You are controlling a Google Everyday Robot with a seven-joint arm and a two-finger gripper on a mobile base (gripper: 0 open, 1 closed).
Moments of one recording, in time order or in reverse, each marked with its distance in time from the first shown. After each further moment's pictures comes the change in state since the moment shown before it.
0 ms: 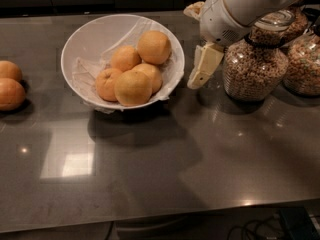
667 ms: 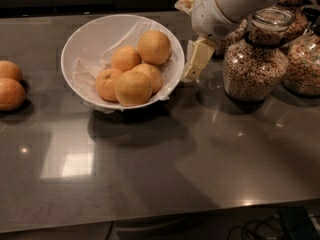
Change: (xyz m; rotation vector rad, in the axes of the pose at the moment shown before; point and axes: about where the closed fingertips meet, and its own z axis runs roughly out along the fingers) arm -0.011 -0.020 0.012 0.026 -0.036 -0.059
